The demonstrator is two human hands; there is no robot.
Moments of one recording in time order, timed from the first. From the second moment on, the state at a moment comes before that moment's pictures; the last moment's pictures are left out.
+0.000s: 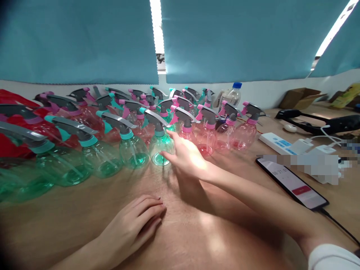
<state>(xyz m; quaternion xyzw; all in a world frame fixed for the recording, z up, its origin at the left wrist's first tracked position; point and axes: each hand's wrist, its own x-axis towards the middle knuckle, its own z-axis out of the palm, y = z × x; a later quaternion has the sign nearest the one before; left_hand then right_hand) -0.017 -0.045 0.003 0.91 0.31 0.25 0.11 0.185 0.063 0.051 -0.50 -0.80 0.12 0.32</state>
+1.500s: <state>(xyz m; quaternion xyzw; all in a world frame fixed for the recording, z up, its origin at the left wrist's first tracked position) 0.060 -0.004 -0.007 0.74 0.42 0.39 0.35 0.277 0.016 0.053 -0.50 -0.83 -0.02 0.26</state>
